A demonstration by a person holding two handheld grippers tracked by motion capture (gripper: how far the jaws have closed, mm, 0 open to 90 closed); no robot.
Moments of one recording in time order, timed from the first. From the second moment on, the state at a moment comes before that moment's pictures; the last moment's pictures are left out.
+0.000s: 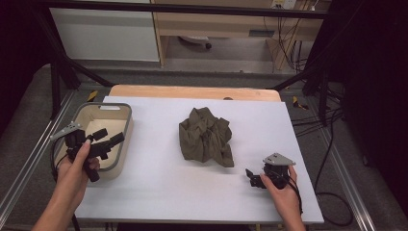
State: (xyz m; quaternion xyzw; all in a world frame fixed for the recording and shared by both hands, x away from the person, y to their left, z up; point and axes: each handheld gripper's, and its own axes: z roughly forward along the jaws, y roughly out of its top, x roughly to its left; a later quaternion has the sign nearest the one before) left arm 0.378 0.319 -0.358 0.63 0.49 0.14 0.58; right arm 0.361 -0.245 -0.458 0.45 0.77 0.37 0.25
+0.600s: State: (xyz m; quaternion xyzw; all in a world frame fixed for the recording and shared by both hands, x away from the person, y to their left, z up) left arm 0.353 0.304 -0.373 0.67 0.46 0.16 0.56; right arm 0.361 -0.244 -0.458 0.45 0.77 0.37 0.25
